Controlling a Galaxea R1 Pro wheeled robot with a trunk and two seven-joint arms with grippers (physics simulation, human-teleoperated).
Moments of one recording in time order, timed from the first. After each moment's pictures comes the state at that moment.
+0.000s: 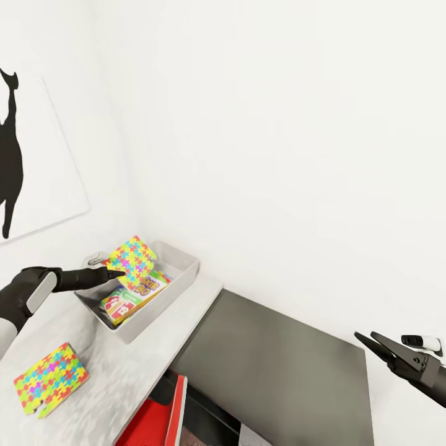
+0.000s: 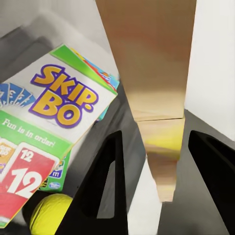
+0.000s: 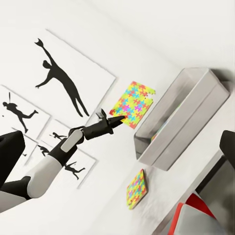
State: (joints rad) left arm -0.99 0.50 -0.20 -0.59 0.51 0.71 -0.64; right arm -0.03 -0.29 -0.57 -1.59 -0.75 1.00 1.22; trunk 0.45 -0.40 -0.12
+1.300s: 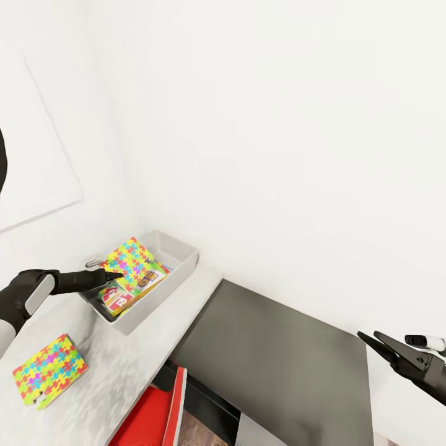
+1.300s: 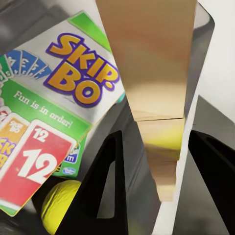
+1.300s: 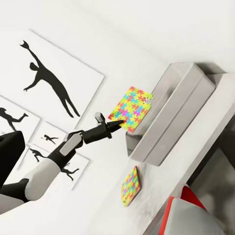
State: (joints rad) left arm -0.99 0.51 -0.19 -0.56 0.50 0.69 -0.64; right arm -0.03 -0.30 -0.58 -1.59 -0.75 1.00 1.22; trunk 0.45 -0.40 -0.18
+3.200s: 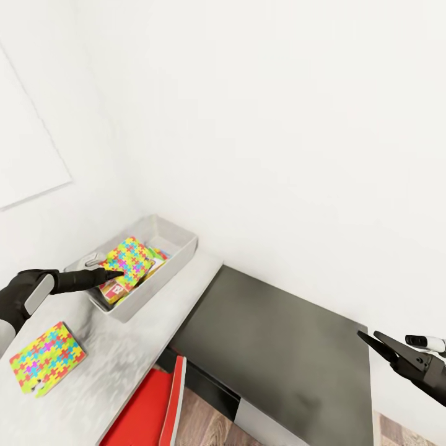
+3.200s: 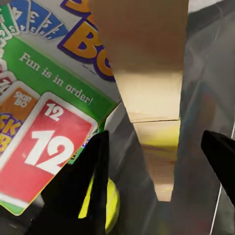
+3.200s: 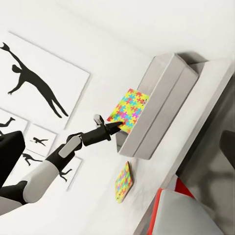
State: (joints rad) left arm -0.99 0.51 -0.18 -0.56 0.50 0.68 -0.64; right arm -0.03 -0.29 -0.59 -1.59 -0.75 0.98 1.22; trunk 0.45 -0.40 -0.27
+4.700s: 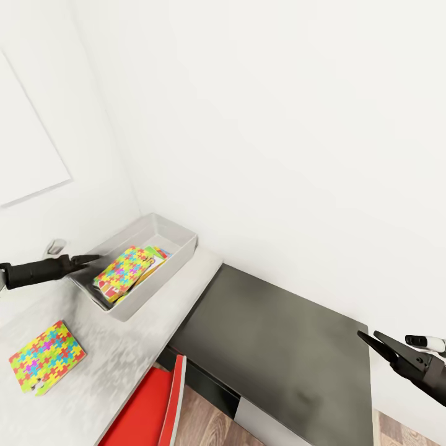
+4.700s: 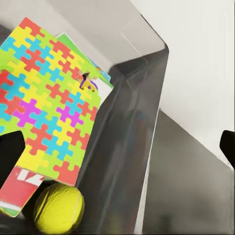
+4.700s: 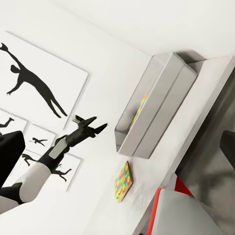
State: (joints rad) left arm -1.00 0.65 -0.08 -0.59 0.52 0.72 -0.99; right arm -0.03 -0.28 -0.59 -1.59 -0.75 0.98 1.22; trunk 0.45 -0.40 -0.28
